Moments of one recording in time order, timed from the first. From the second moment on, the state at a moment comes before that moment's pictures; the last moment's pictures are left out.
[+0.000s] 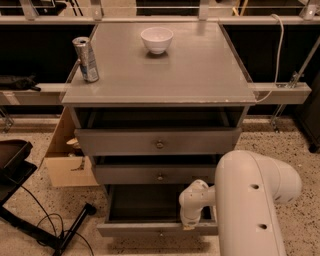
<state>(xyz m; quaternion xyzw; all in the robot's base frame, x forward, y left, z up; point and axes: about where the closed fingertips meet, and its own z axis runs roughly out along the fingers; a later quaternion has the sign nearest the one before) 0.490 -0.127 0.194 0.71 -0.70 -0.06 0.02</state>
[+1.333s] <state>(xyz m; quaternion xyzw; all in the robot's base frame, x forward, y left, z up) 0.490 -0.127 0.194 0.71 -0.70 -0.06 0.03</state>
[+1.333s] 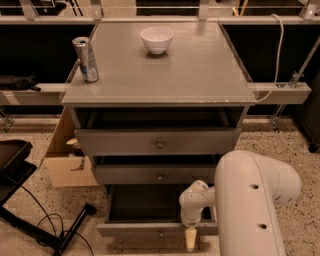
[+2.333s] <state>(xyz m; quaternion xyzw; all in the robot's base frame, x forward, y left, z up) 0.435 -0.118 0.163 0.69 -0.71 -0.16 0.05</state>
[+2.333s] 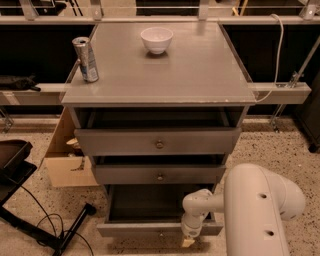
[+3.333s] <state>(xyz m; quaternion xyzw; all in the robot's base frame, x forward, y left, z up) 0.450 -0.119 0.168 0.69 -0.71 -0.16 0.05</state>
